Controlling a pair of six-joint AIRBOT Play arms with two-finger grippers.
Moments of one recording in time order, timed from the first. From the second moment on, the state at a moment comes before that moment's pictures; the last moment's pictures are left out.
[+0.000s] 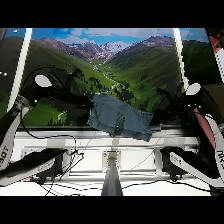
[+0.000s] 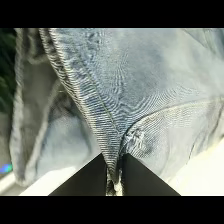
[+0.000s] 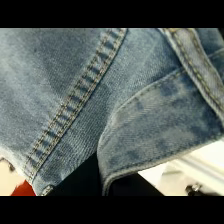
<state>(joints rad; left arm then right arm) -0.20 -1.22 0.87 0.78 -1.33 -1.15 -0.07 -1.13 0.72 -1.02 1.65 1.28</state>
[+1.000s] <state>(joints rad) -0.33 -1.53 0.89 0.88 -1.04 -1.05 -0.07 -1.13 0.67 -1.13 1.38 1.27</state>
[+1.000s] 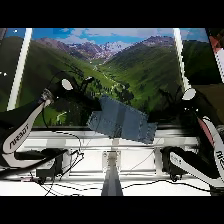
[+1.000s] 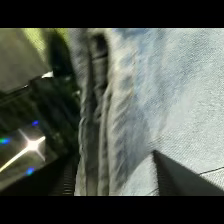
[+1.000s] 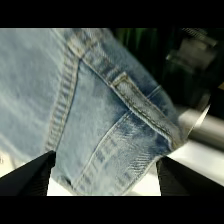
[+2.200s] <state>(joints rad) -0.19 -1.34 1.02 1.12 -0.86 -1.30 -0.13 -1.32 0.79 -0.84 1.05 1.31</state>
